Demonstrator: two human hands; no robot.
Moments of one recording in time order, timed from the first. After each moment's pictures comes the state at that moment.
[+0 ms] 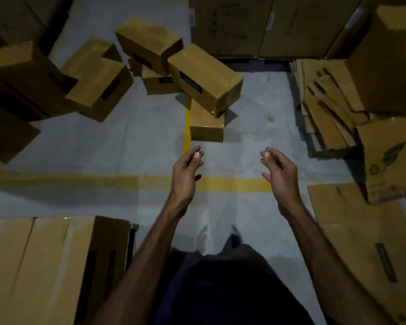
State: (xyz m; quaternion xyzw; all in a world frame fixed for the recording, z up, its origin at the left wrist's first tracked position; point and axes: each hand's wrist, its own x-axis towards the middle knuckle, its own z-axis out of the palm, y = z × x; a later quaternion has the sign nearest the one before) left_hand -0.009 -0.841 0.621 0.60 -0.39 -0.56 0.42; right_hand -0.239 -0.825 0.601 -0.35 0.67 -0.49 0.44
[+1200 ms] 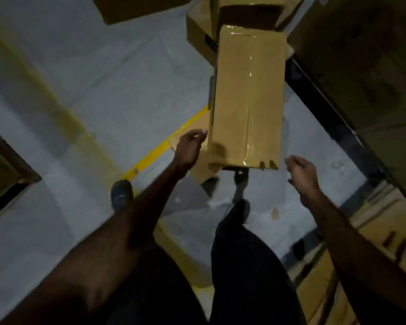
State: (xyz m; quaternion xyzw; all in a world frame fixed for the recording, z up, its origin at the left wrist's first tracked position) left_hand -0.148 -1.538 0.291 0.77 -0.05 -0.48 0.42; right_hand -0.412 -1.704 0.307 -0.53 0.68 -0.02 0.51
